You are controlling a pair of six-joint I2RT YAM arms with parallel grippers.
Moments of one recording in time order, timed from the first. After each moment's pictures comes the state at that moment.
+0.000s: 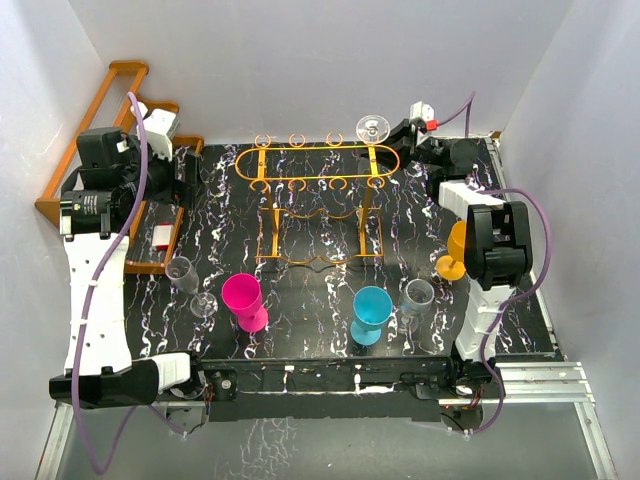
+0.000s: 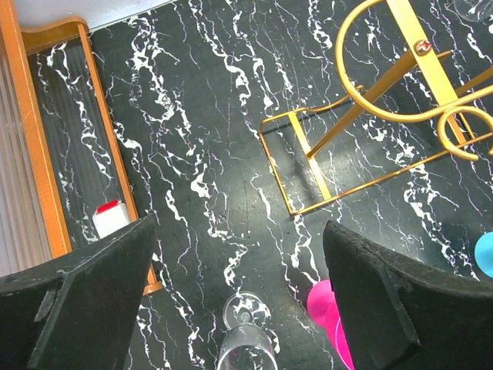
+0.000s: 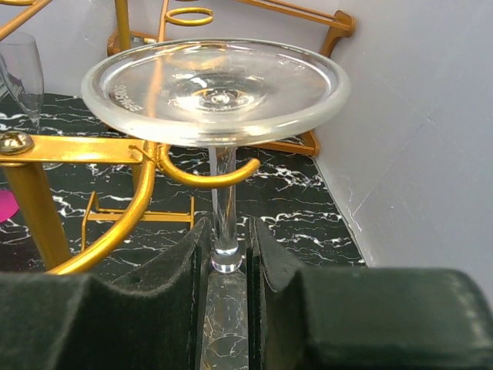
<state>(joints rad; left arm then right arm) 0.06 1.23 1.67 -1.01 0.38 0.24 0.05 2.00 1.40 1.37 -1.31 0.48</state>
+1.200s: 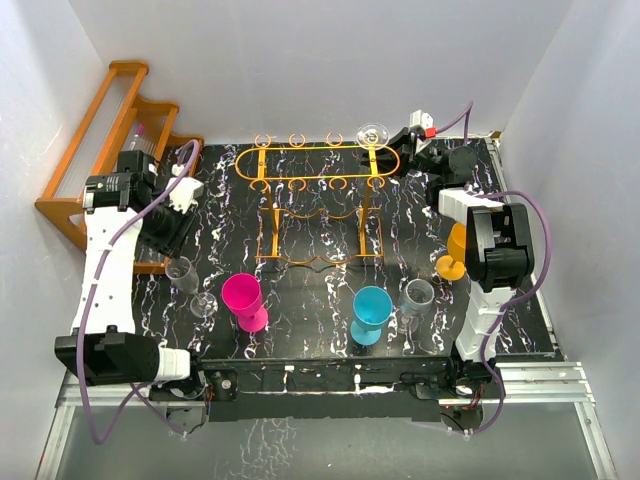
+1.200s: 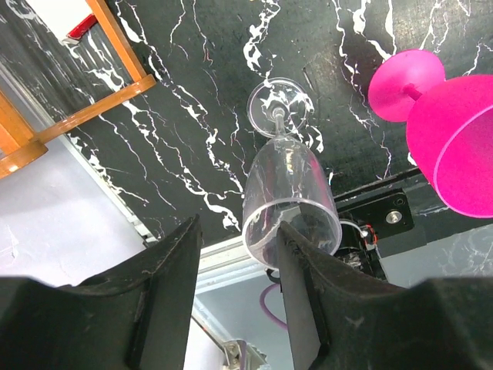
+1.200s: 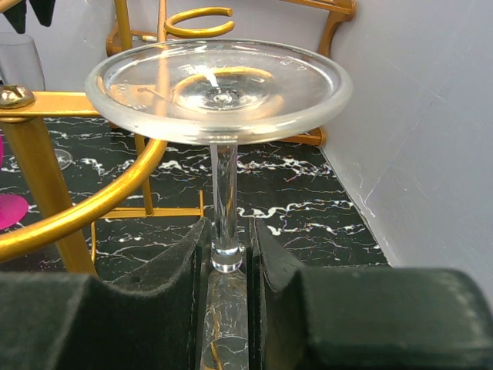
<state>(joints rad) 0.06 1.34 1.57 -1.51 0.09 0.55 0.05 1.98 1.29 1.38 -1.29 0.47</state>
